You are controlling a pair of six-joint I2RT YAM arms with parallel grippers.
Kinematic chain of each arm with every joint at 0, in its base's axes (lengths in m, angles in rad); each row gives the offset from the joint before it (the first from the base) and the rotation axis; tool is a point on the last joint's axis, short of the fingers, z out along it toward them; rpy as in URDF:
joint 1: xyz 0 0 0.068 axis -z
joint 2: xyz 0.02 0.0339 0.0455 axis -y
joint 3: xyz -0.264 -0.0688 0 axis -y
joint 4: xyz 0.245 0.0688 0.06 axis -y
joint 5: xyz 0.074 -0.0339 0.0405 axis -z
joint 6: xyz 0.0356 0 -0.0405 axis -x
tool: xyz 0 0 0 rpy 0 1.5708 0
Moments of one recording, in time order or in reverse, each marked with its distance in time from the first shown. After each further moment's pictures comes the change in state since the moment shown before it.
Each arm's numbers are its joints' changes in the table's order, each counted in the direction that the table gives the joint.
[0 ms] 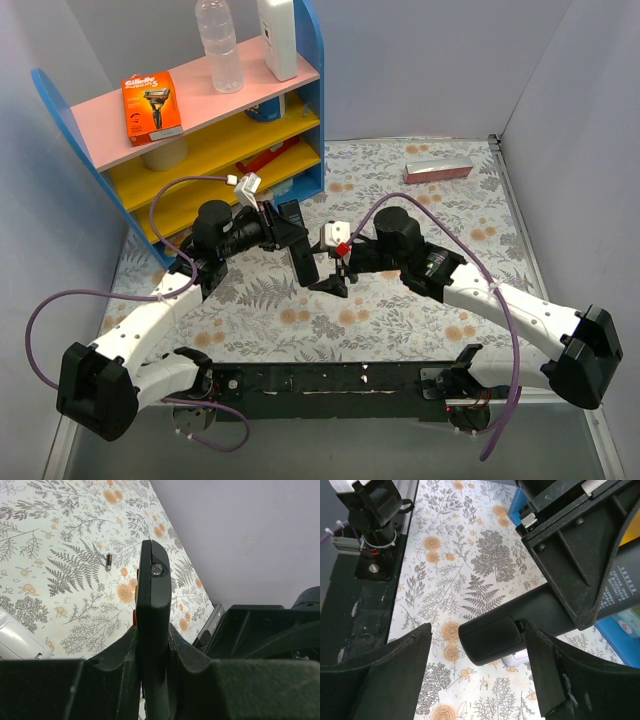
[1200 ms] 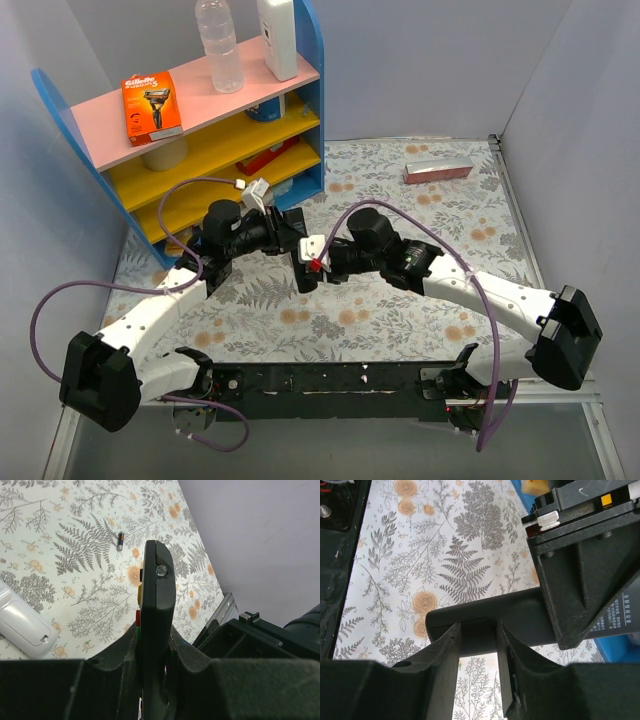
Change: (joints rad) left arm 0.011 -0.050 0.031 -0.089 -0.004 -0.023; right arm -0.068 -0.144 0.102 -0.170 0.153 0.263
